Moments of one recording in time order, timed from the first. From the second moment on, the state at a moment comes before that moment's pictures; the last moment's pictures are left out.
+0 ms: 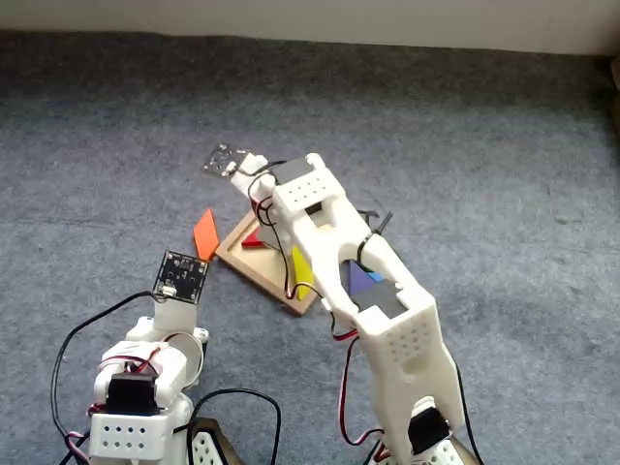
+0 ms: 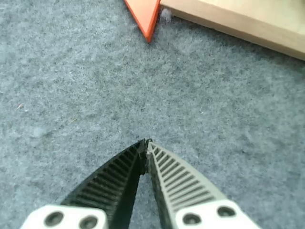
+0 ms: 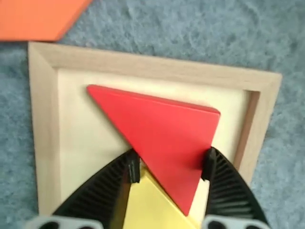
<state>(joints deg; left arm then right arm) -4.6 -102.3 96.0 75.4 -4.8 -35.9 37.0 -18.4 69.3 35.6</state>
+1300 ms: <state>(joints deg) -4.6 -102.3 96.0 75.4 -4.8 -39.1 45.9 -49.2 90.5 32.4</state>
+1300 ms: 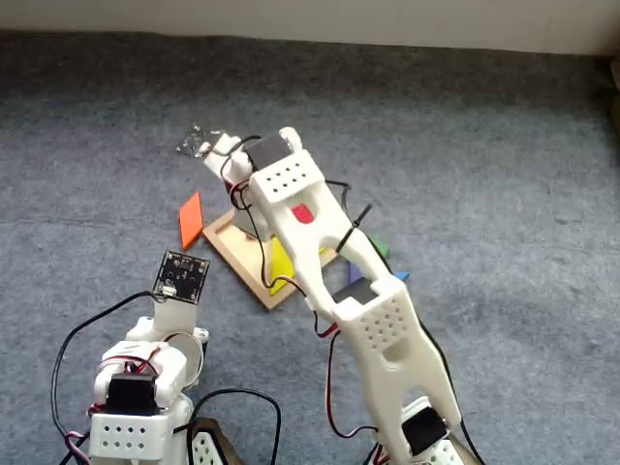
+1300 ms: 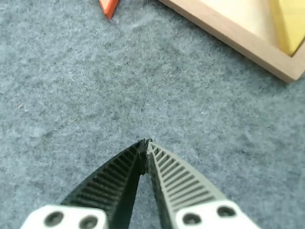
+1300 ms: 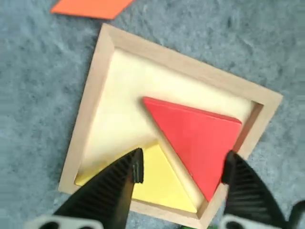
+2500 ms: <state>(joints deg) -4.6 -102.3 96.0 75.4 -4.8 -34.7 57.8 -61.9 89.5 38.5</state>
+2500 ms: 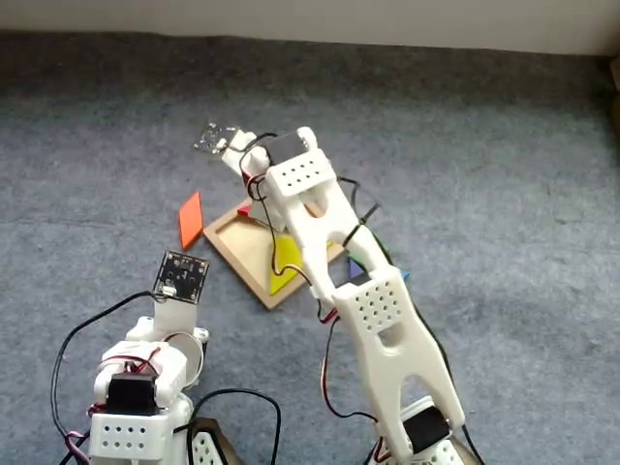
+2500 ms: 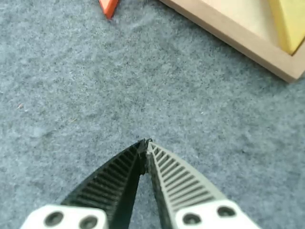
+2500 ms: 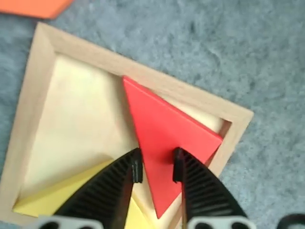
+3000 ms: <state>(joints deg) -4.6 -102.3 96.0 75.4 -4.8 -35.0 59.0 -67.3 93.6 34.8</state>
